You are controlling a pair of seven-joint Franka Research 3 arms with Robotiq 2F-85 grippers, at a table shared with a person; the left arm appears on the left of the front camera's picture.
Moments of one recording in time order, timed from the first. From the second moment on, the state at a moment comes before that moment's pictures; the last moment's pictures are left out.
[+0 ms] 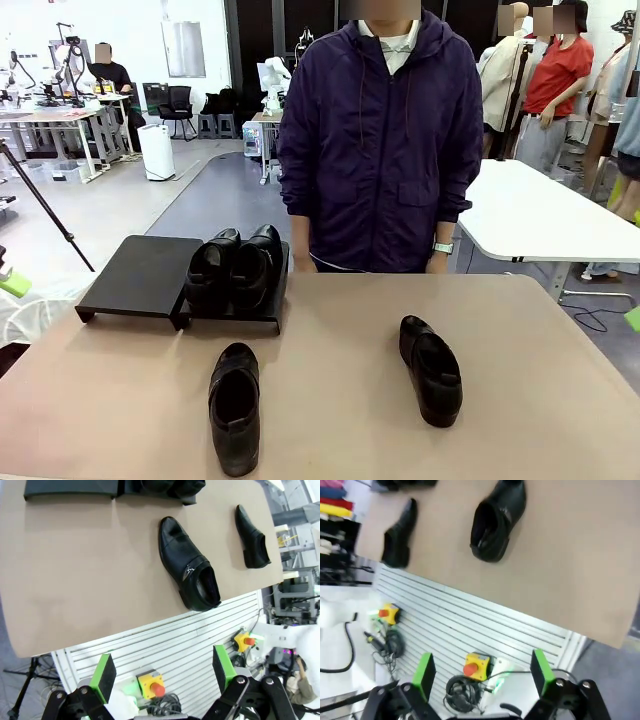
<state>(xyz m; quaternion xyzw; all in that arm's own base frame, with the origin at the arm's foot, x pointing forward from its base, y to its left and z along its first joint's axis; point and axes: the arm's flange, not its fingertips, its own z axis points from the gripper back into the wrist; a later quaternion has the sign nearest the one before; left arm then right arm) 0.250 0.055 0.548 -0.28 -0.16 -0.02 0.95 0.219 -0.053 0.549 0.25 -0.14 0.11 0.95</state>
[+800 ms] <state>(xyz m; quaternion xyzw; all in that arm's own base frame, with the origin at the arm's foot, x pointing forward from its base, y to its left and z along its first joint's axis) 0.250 0.055 0.548 -0.28 -0.16 -0.02 0.95 0.220 -0.054 0.546 0.25 -0.13 0.11 0.95</state>
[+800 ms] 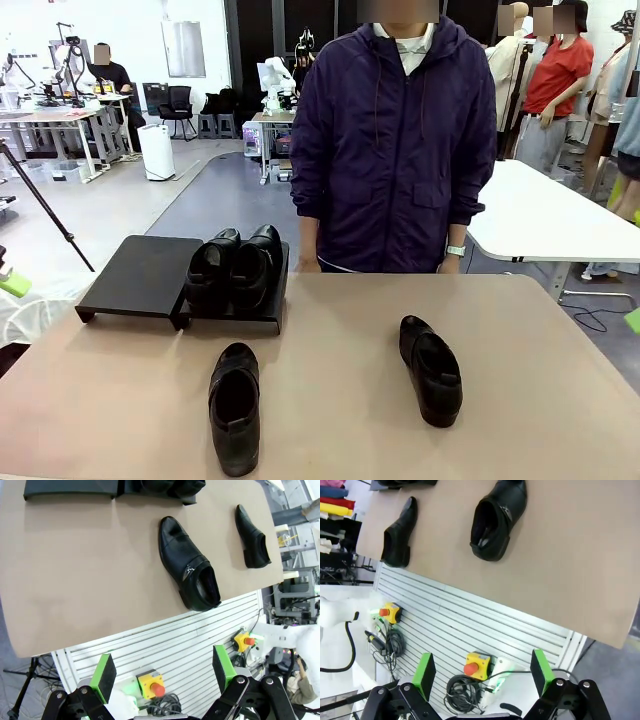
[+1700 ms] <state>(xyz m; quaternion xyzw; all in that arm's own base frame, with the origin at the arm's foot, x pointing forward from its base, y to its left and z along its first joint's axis) 0.250 -0.296 0.457 -0.06 0.05 0.09 0.99 0.221 -0.054 0.546 0.25 -0.13 0.11 0.95</state>
